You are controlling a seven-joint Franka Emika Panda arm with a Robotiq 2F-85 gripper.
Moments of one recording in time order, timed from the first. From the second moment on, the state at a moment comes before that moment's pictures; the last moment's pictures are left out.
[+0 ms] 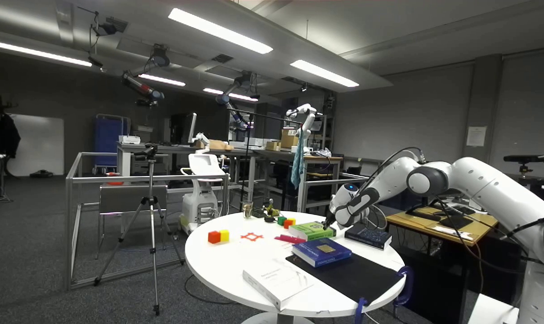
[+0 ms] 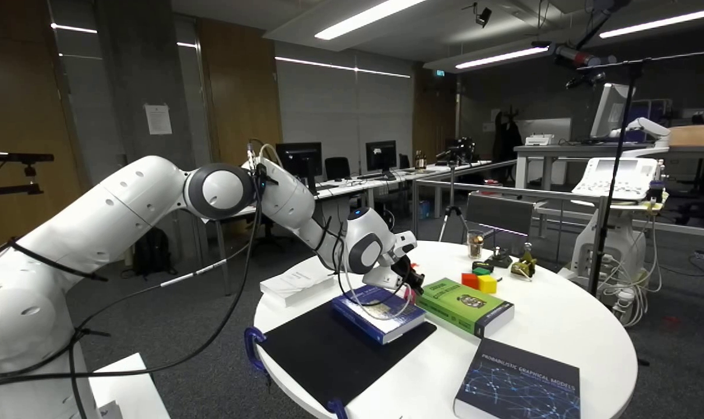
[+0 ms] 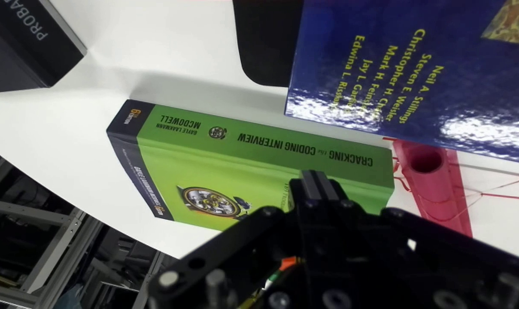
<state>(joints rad) -0.04 0.96 -0.20 -1.41 -0.07 2.97 -0.02</state>
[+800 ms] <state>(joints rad) -0.04 1.05 -0.20 -1.27 -0.07 2.96 -0.01</state>
